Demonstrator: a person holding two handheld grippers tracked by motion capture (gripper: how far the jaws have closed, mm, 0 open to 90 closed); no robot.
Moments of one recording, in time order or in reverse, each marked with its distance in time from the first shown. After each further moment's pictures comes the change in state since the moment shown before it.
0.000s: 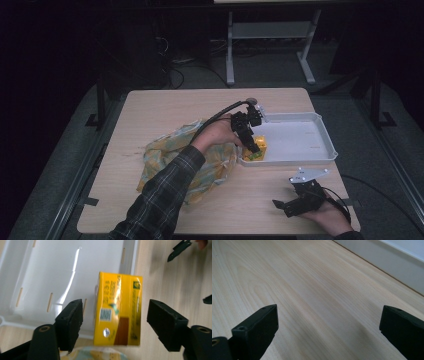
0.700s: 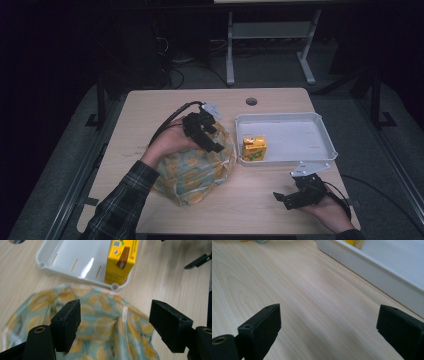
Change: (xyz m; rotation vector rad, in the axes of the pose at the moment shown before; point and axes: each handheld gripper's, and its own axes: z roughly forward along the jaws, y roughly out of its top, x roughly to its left) left arm -0.013 -0.106 -0.078 -0.150 0.097 -0.108; right arm -0.008 0.013 -0.003 -0.010 -0.041 0.000
